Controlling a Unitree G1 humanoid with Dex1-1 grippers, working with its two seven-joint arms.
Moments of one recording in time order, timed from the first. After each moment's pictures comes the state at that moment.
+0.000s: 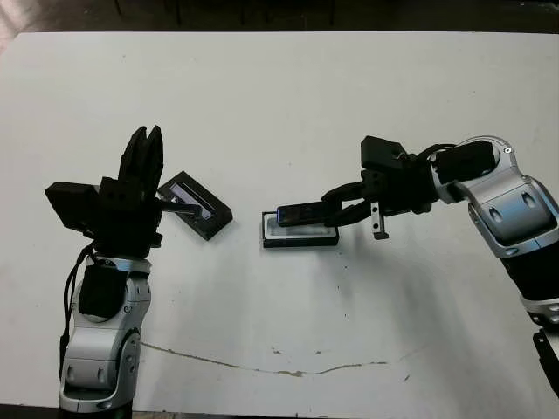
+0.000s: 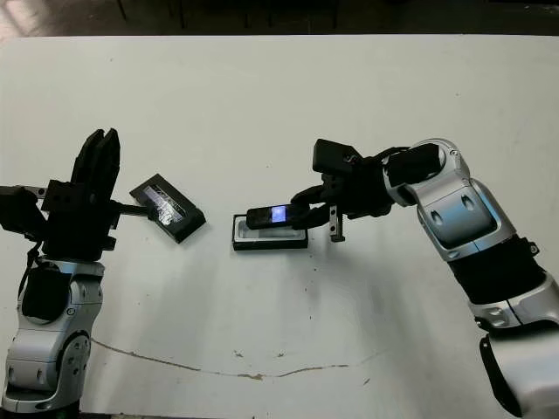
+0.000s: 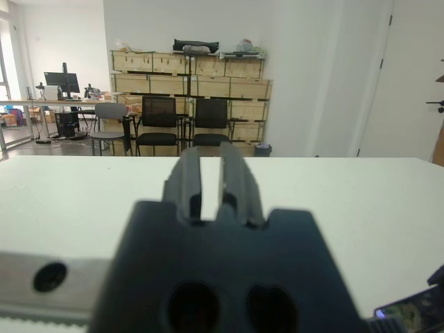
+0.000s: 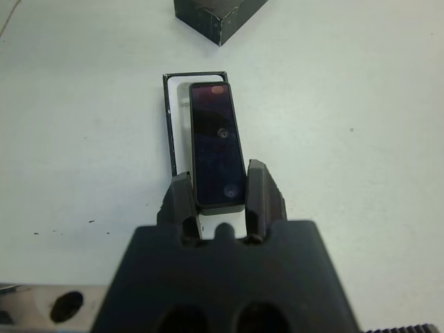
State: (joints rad) left arm 0.00 0.15 0.07 -0.48 -0.16 0.08 -0.07; right arm -0.72 -0.69 0.40 0.04 0.07 0.47 1.27
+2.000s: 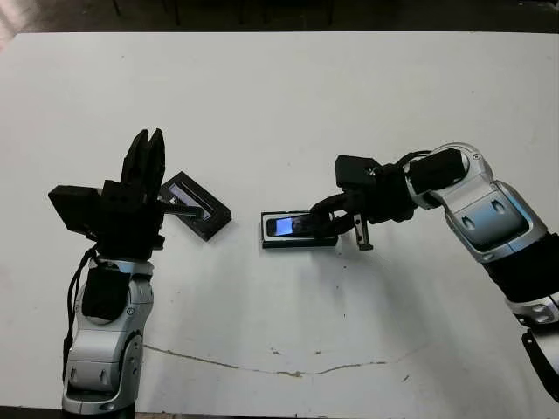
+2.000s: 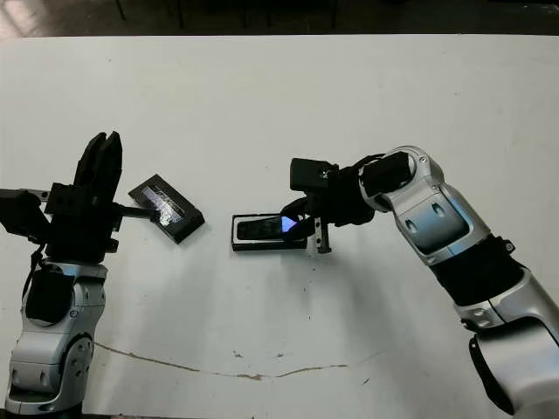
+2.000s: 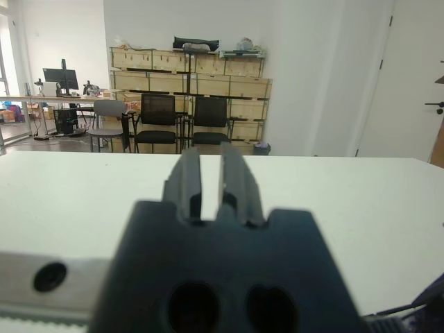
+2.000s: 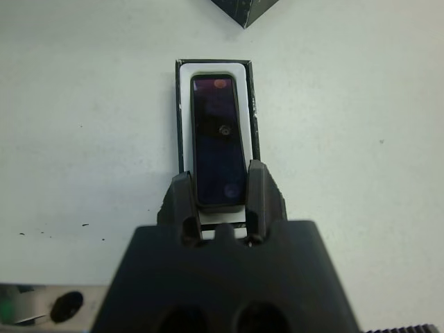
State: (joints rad) left arm 0.01 0.14 0.06 -0.48 -0.16 0.06 -0.06; right arm -0.74 -0.65 0.51 0.03 -0.02 0.45 1.26
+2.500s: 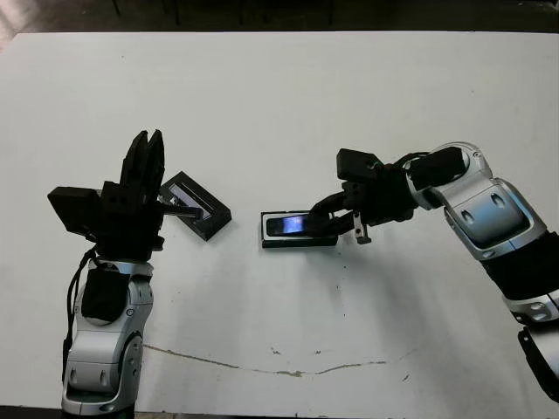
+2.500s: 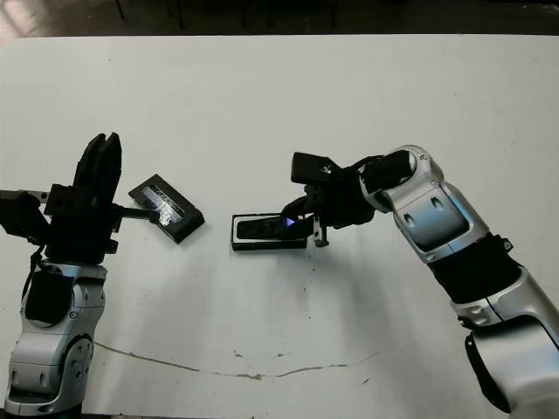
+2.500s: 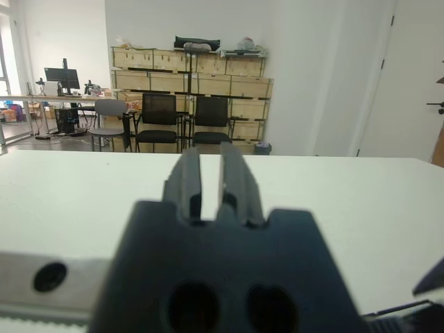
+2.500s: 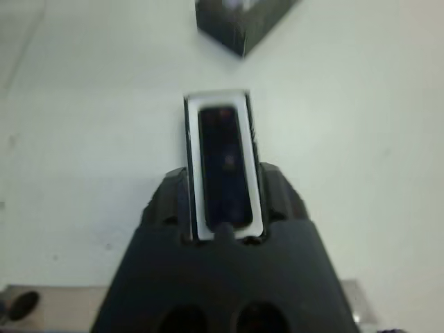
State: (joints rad) left arm 0.01 0.14 0.06 -0.48 -0.16 0.06 -0.06; right arm -0.74 -0.64 0.42 0.04 0.10 0.50 1.27
